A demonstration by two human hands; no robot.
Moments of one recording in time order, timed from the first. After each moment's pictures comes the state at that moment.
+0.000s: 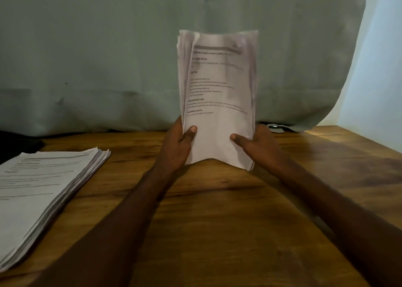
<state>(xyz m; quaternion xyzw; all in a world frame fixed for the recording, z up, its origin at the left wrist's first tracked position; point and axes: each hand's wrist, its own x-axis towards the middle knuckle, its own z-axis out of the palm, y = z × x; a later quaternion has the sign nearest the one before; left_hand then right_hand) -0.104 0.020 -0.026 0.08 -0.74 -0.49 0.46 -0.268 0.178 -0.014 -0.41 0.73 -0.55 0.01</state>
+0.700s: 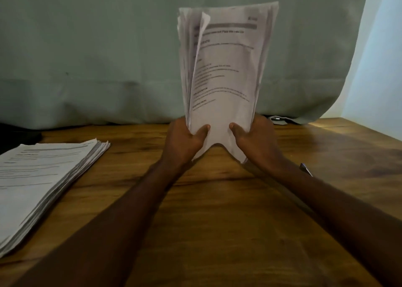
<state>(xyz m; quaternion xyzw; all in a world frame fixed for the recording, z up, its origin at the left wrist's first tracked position) -0.118 0.026 -0.039 0.13 -0.75 -0.40 0.50 -0.246 0.169 -0.022 -0.43 0.72 -0.53 -0.15</state>
